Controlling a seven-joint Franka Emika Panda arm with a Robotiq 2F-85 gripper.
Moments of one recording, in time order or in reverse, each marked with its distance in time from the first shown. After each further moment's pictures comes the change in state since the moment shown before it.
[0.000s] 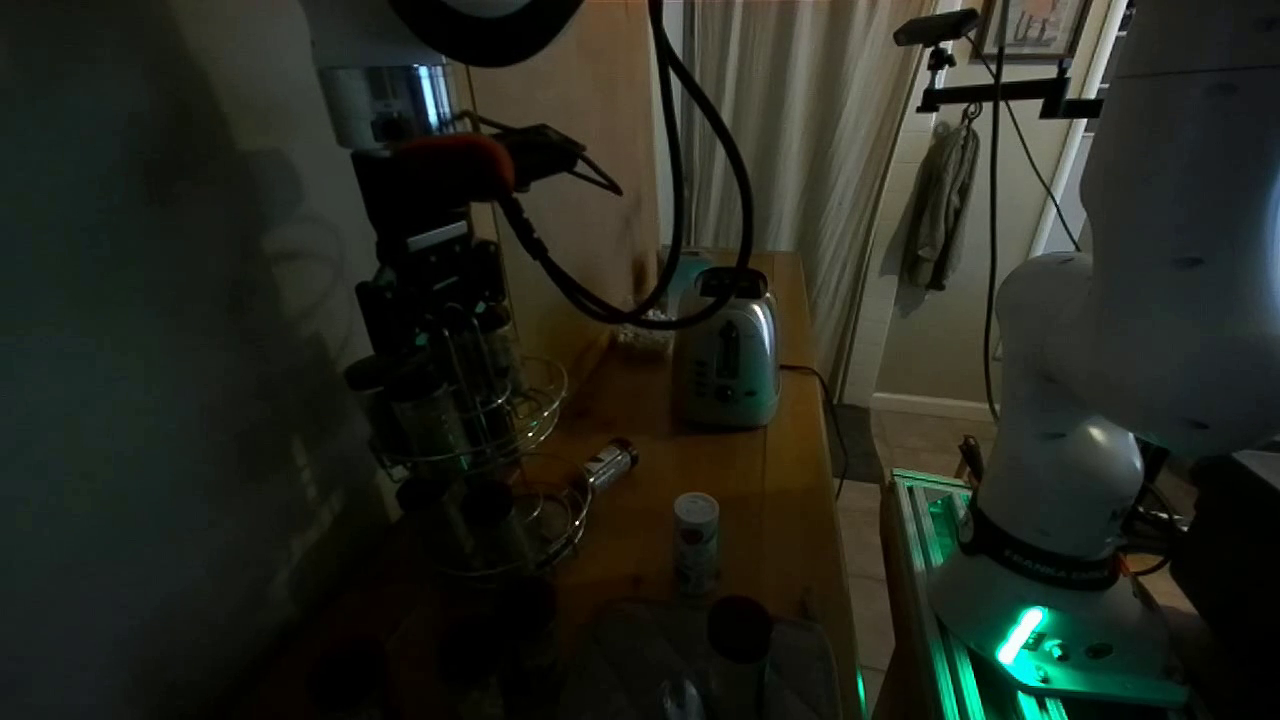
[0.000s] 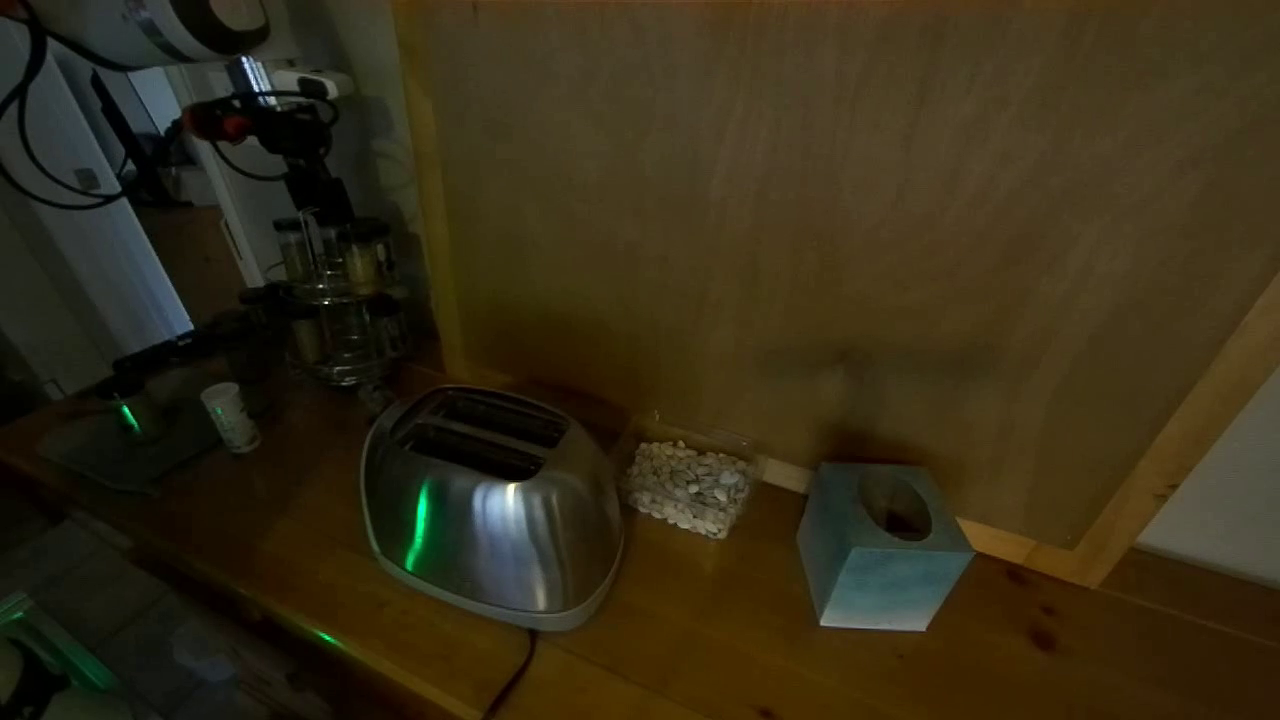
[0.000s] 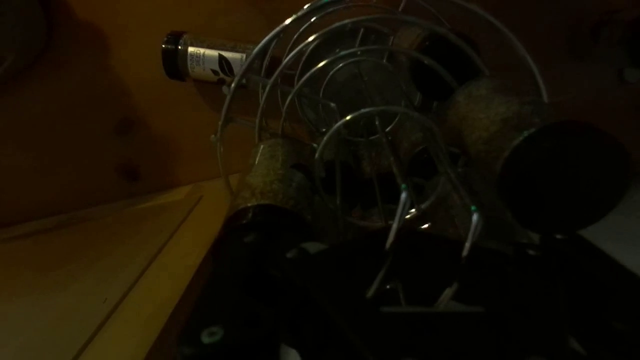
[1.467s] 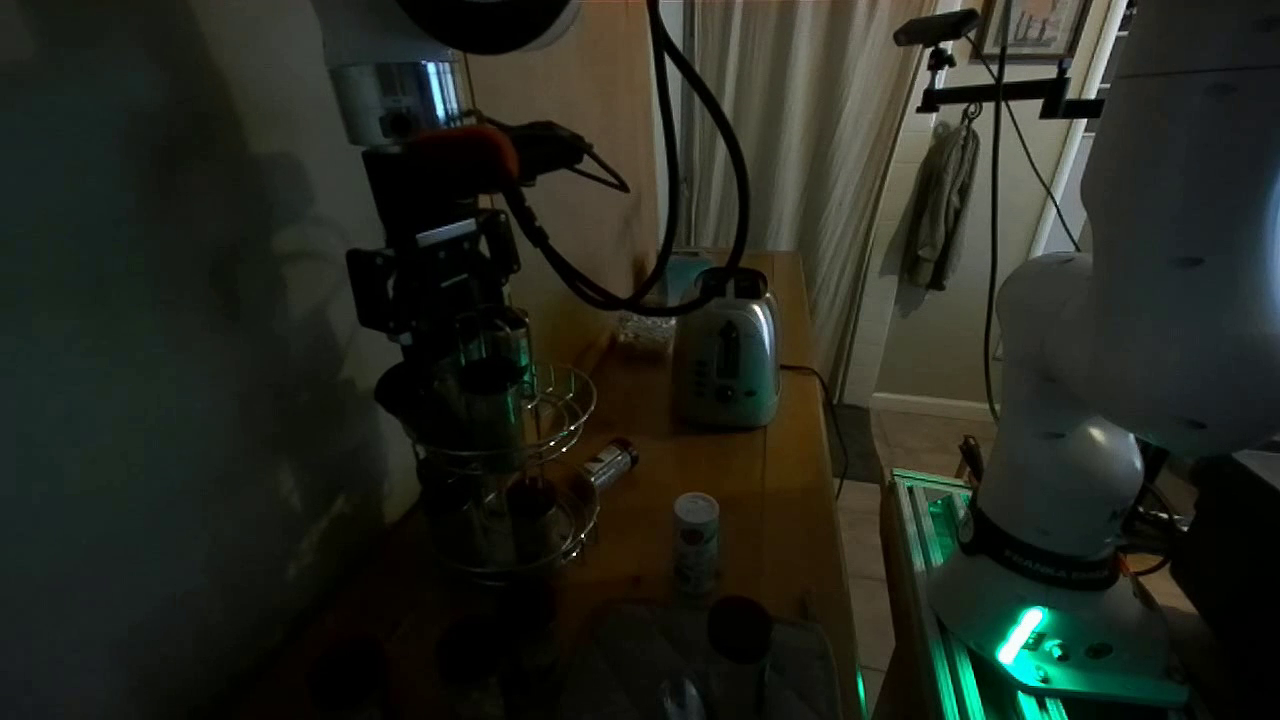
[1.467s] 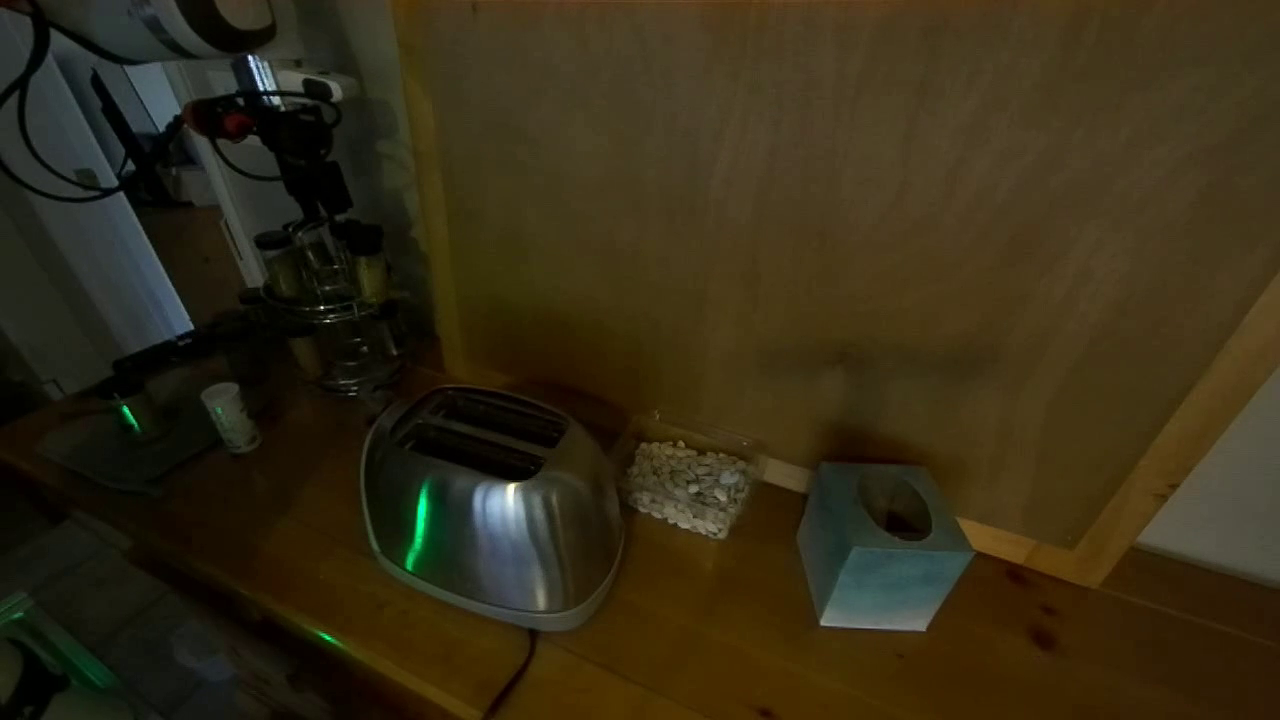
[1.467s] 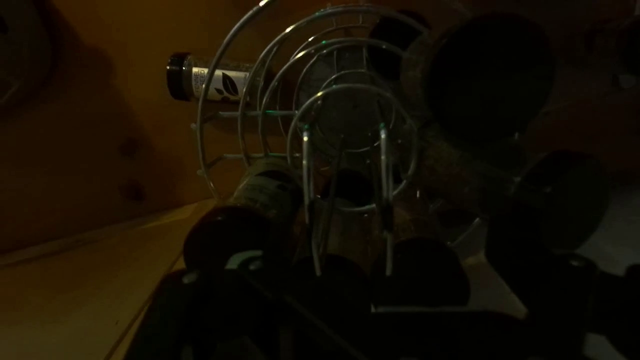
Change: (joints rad) arm -0.009 -0.004 -0.011 0.003 0.038 -0.031 -0.001
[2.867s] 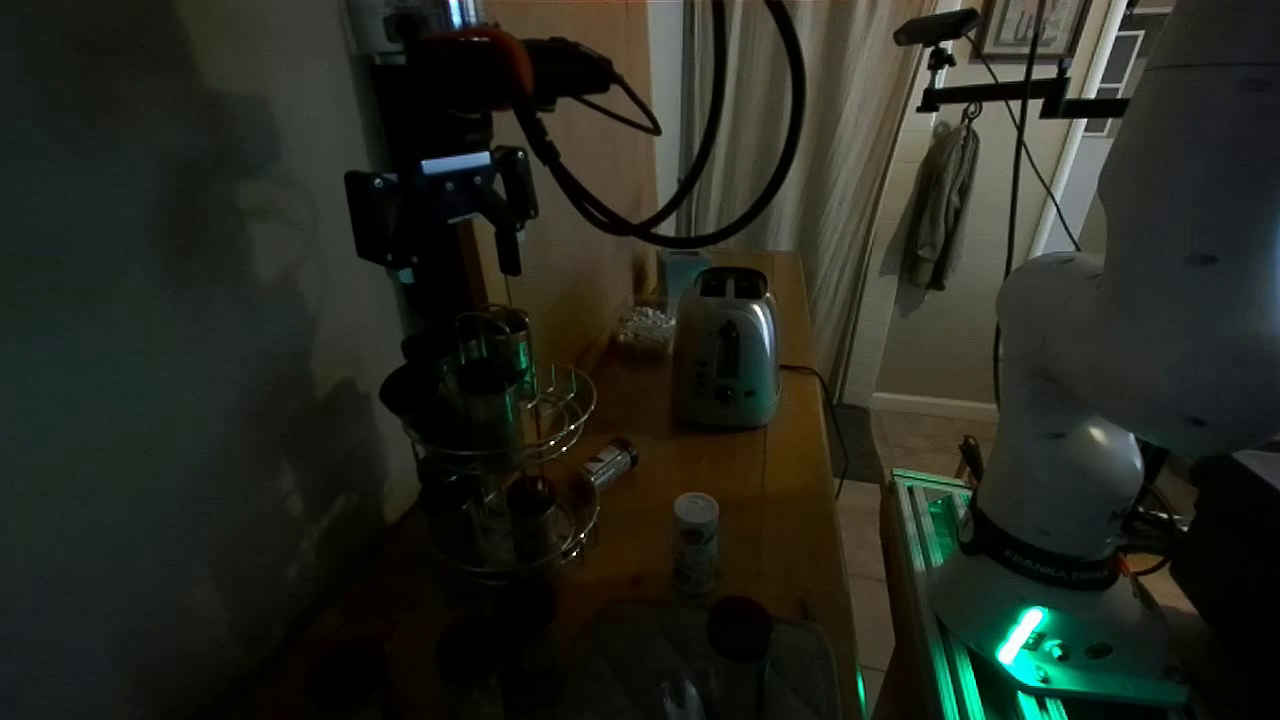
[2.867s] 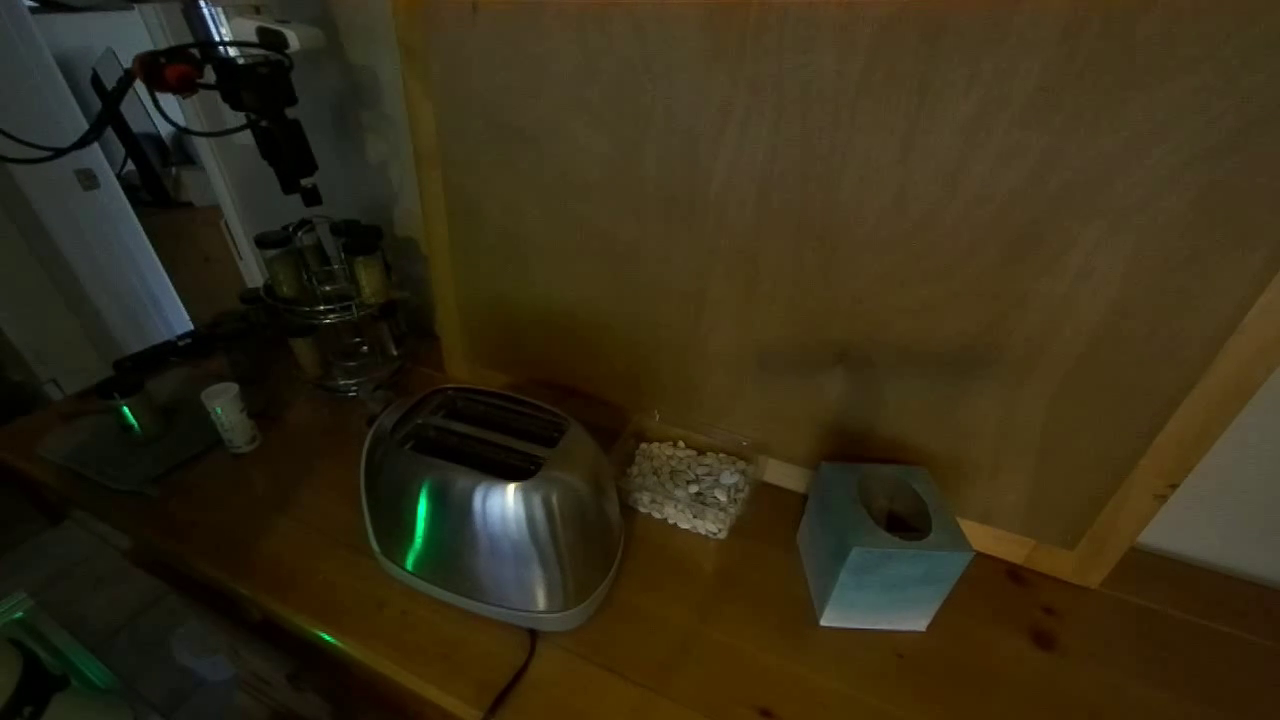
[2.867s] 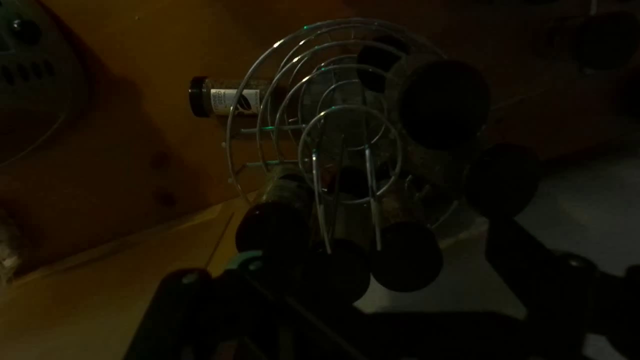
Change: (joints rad) arm 0.003 -0.095 0.020 0.014 0.002 -0.076 0.096
